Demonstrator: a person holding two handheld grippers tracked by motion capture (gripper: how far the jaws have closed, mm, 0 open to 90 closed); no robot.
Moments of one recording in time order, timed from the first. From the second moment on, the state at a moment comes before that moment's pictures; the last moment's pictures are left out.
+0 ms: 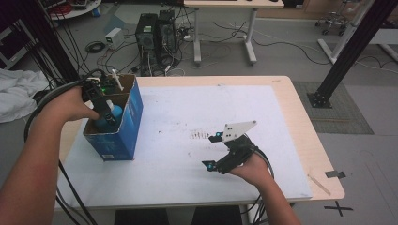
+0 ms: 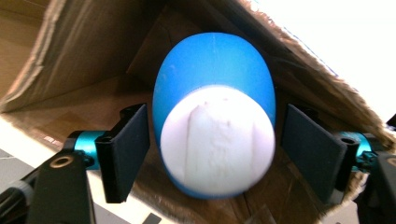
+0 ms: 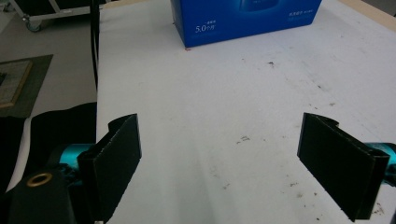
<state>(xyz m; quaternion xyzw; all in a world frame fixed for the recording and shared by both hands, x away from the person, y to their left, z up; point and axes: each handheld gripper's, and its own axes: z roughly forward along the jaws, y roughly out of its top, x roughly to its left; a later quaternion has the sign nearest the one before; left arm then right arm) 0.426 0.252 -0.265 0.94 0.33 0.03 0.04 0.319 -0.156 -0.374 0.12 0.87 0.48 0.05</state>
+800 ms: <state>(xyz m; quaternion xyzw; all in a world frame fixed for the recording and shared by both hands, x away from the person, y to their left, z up) 0.407 0.248 -0.214 0.95 0.31 0.05 0.05 0.323 -0.156 -0.363 0.12 0.87 0.48 0.04</state>
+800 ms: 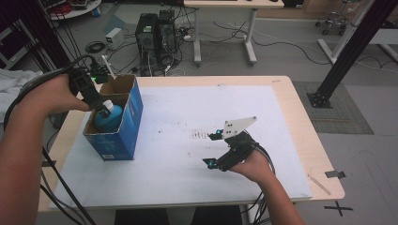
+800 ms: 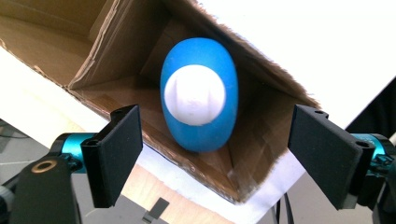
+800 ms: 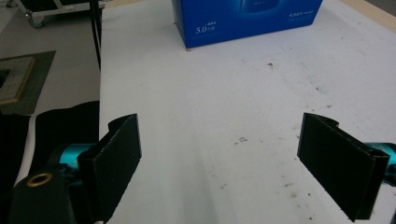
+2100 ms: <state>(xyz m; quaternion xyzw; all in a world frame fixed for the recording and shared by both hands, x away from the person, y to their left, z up) 0.389 0.139 -0.229 0.99 0.10 0.03 0.04 0.350 -0.156 -0.290 0.09 0.94 0.32 0.01</state>
